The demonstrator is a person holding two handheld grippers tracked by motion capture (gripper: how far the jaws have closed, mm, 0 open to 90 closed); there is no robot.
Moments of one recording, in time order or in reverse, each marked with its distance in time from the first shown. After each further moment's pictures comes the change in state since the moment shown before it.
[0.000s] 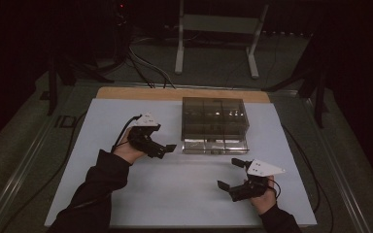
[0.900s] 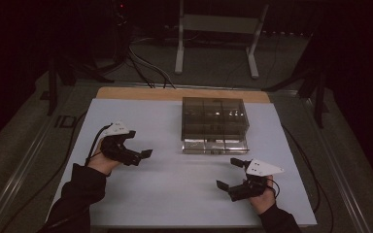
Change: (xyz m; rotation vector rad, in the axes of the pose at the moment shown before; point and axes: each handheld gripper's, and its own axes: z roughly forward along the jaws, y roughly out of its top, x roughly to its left) left arm 0.013 -0.049 -0.050 -0.036 0.070 -0.095; right arm 0.001 0.001 0.002 0.000 0.005 -0.003
